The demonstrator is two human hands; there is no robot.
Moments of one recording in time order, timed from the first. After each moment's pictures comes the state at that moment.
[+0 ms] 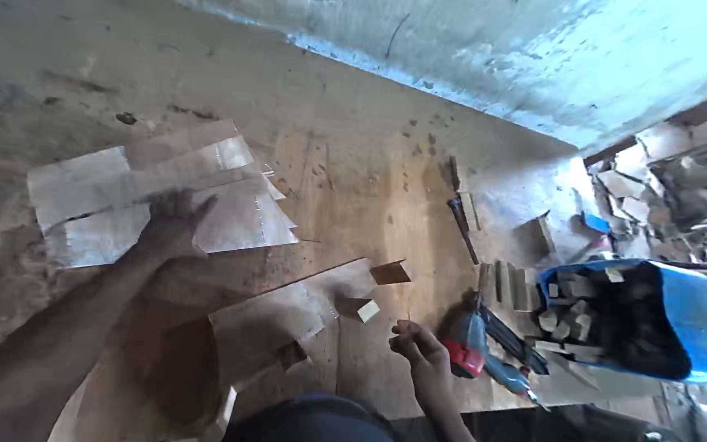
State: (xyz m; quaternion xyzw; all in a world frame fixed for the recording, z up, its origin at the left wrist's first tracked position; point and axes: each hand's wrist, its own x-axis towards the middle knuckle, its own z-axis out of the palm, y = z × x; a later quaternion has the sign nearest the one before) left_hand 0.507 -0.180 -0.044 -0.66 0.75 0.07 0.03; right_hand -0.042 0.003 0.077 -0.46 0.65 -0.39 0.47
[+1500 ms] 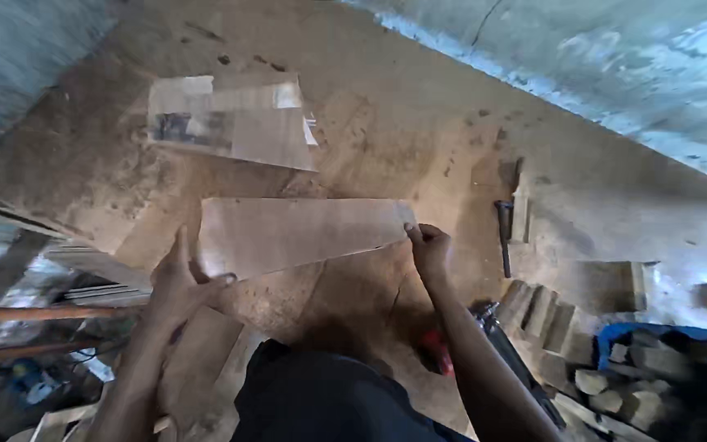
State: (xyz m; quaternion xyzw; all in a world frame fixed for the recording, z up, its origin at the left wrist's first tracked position) left_hand 0.233 0.158 0.091 -0.89 0.34 0.22 -0.22; right_hand -0.145 -0.159 0.030 -0.69 0.59 -0.24 0.34
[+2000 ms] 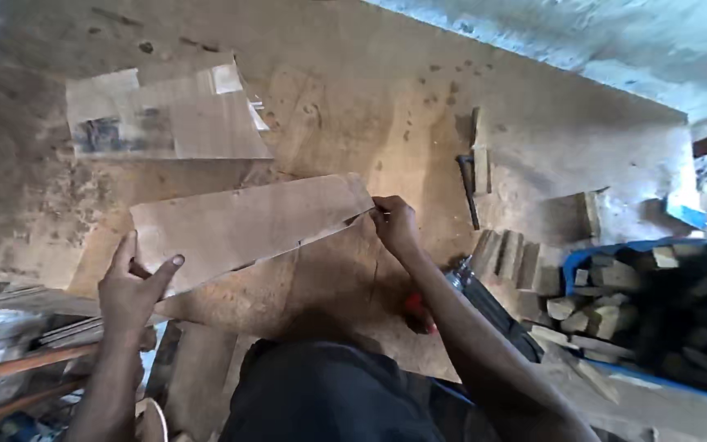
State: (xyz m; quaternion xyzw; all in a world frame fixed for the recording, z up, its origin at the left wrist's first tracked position) left_hand 0.258 0.136 0.070 -0.89 0.33 0.17 -0.27; right_hand -0.151 -0.147 0.040 -0.78 0.52 -0.20 0.29
